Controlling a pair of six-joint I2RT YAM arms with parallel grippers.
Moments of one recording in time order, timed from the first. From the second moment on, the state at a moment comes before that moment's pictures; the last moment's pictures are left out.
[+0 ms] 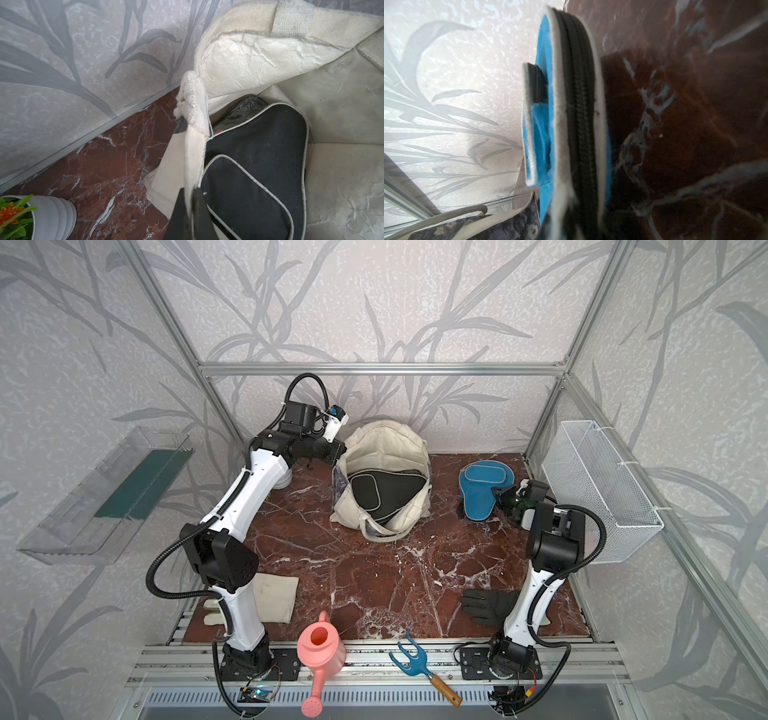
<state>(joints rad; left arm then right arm) -0.28 1.93 2.08 -0.86 0.25 0.21 -0.36 2.12 1.15 0.41 -0.63 0.95</state>
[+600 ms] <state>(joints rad) -0.29 1.94 2.11 -0.89 0.25 0.21 -0.37 1.94 1.00 0.28 -0.50 0.86</state>
